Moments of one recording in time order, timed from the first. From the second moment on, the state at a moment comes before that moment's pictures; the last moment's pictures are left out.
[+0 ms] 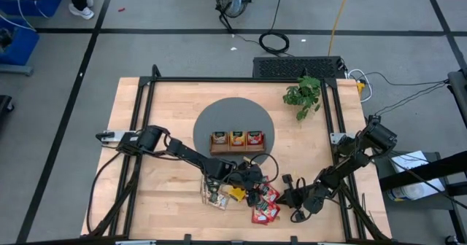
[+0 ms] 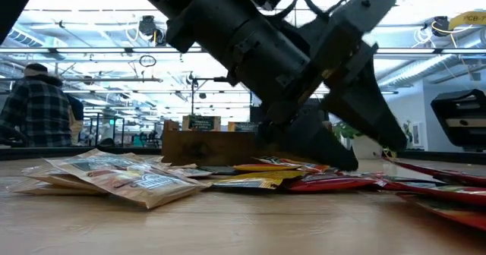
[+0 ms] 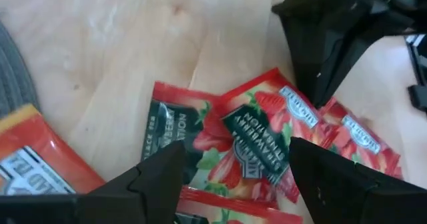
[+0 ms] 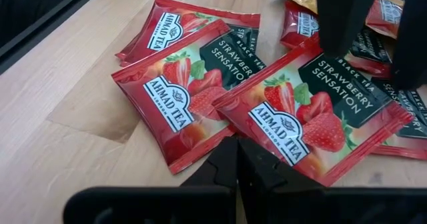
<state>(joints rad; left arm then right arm) -0.30 2.24 1.46 0.10 -0.10 -0.60 0.85 1.78 0.44 0.58 0.47 0.34</state>
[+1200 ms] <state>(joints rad) -0.27 2.33 1.49 0.26 -0.01 -0.59 0.83 1.78 0.44 0.58 0.47 0.33</state>
